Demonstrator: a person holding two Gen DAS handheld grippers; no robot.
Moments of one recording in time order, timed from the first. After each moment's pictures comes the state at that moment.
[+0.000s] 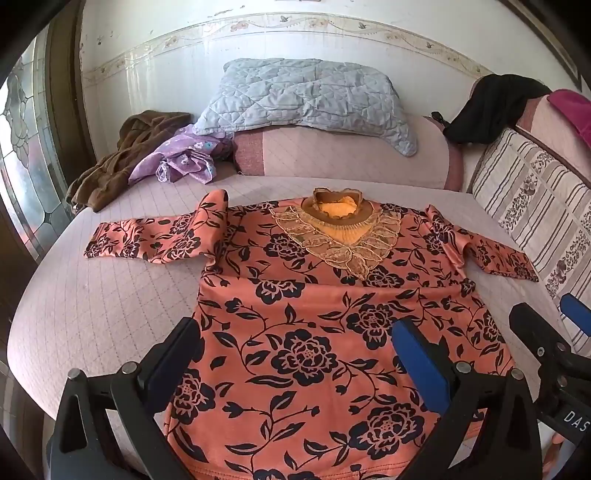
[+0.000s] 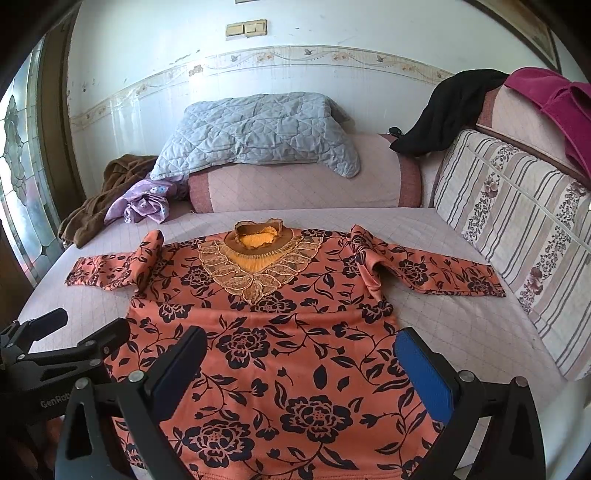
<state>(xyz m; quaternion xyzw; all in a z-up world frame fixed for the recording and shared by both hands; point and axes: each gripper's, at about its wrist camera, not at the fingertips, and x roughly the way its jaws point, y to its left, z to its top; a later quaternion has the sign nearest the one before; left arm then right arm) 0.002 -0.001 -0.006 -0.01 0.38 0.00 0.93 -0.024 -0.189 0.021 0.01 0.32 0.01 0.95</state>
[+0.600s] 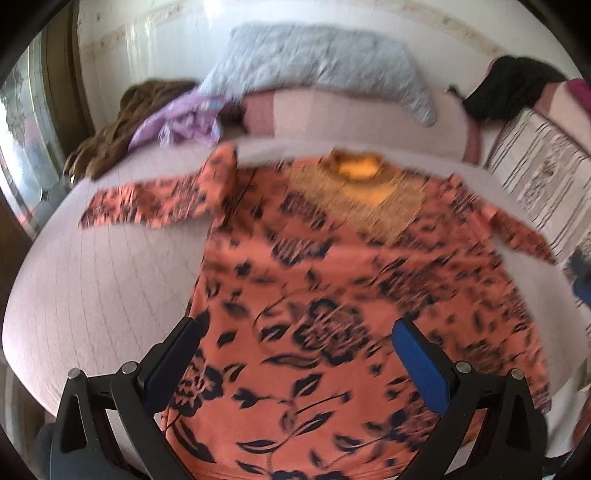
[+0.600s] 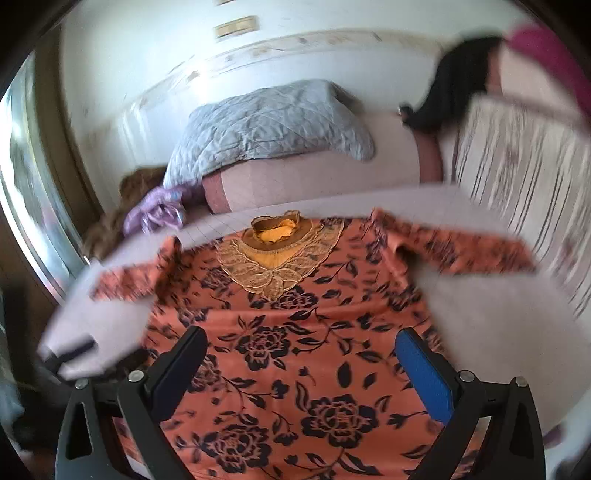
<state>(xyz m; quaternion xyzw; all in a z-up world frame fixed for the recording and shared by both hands) 0.020 0.025 -0.063 -0.01 0.44 0.02 0.90 -0.006 -0.223 -0.003 0.14 0.39 0.06 0.91</state>
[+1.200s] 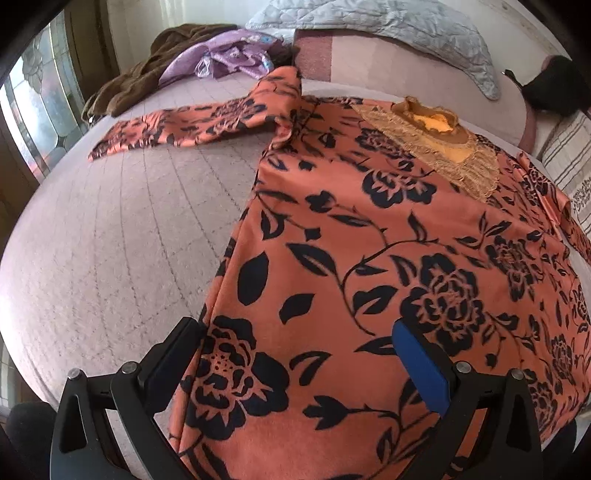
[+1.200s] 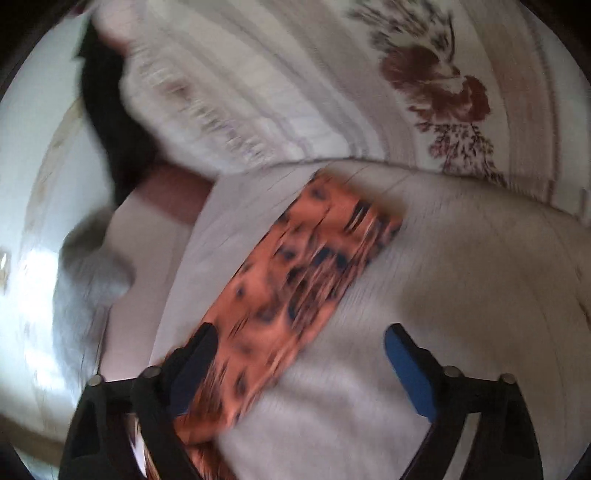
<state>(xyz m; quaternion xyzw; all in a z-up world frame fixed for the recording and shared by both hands) 0.040 0.078 -0.142 -0.04 0.49 0.07 0.87 0.113 -0.567 -0.145 0.49 0.34 -0.19 0.78</state>
